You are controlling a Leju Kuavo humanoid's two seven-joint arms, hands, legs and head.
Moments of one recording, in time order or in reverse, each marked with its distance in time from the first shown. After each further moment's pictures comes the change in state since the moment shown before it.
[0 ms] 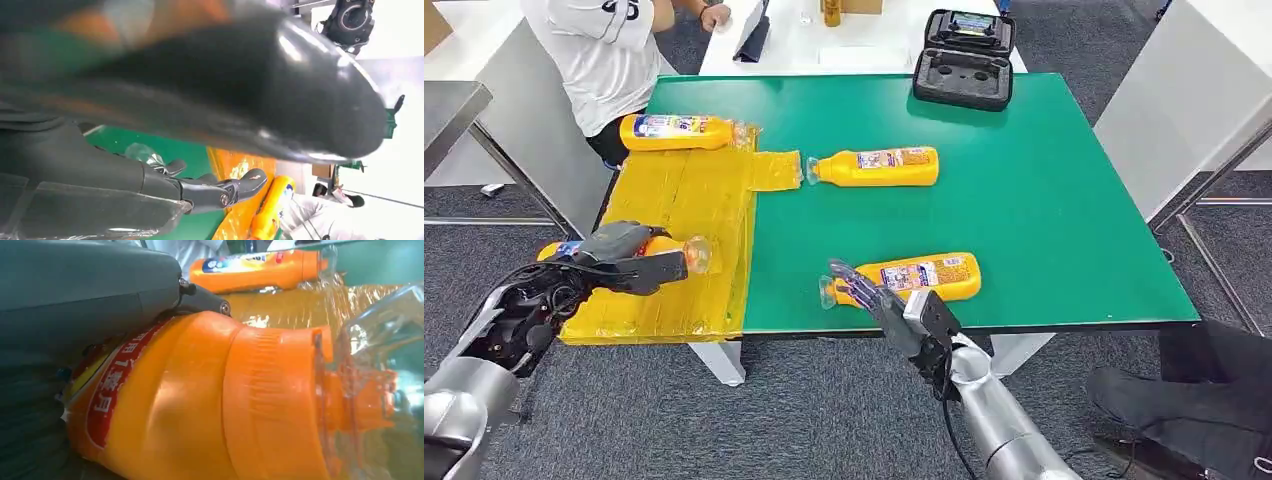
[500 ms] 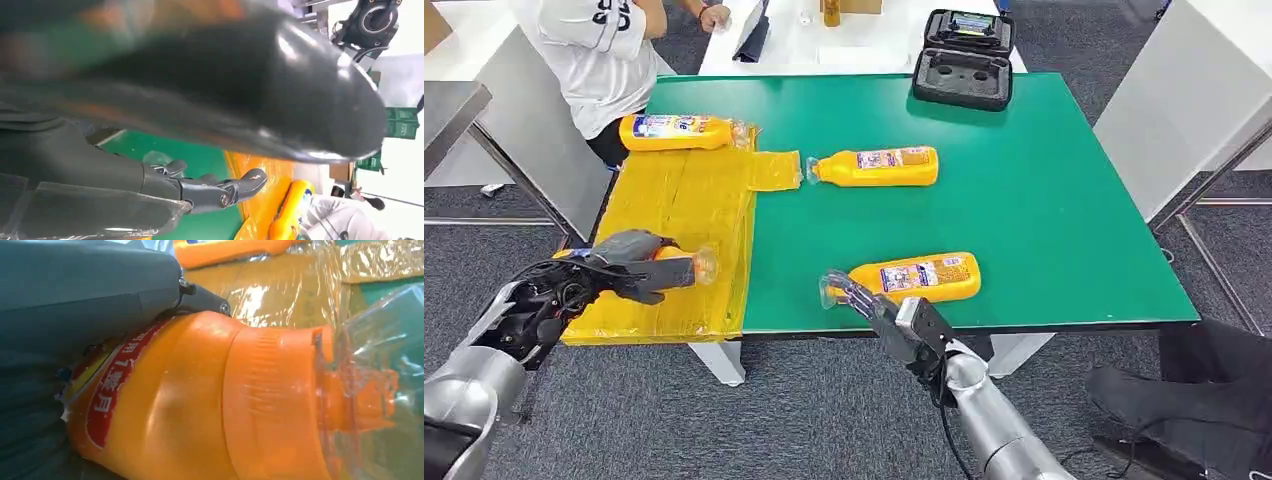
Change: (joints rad) left arm -0.046 -0.021 -0.063 0.106 0.019 -0.053 -0.018; right arm 0.005 0.008 0.000 0.048 0.032 -0.011 0.000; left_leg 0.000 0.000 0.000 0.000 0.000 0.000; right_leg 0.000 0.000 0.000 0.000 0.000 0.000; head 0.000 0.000
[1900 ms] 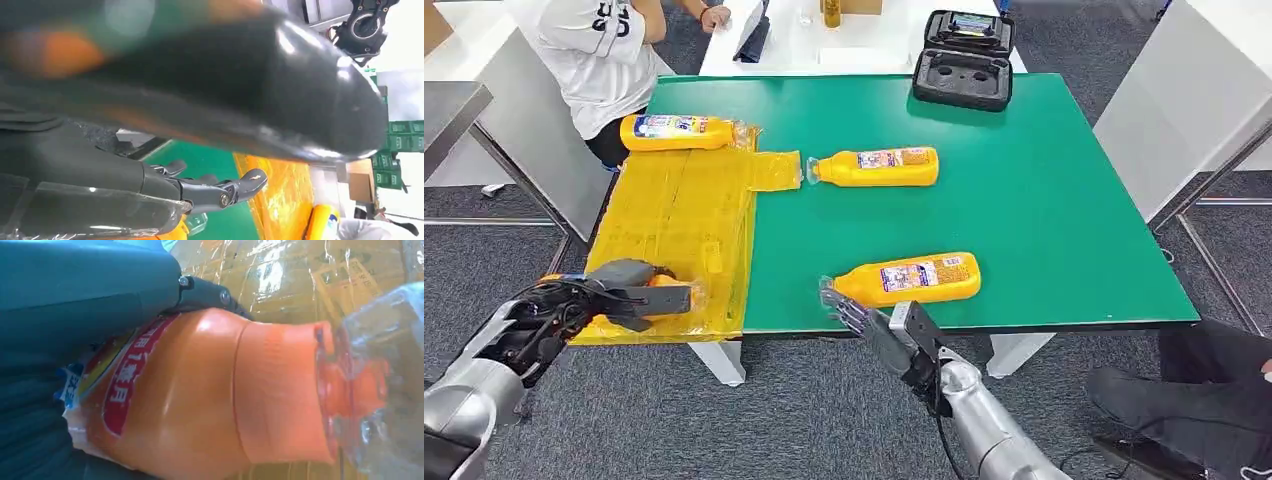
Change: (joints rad) left arm 0.022 0.020 -0.076 0.080 -0.016 -0.014 0.030; right arm -0.023 0.022 0.000 0.122 -0.016 0.045 0.002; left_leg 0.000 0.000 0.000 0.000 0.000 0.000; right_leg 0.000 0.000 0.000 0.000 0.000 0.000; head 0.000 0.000
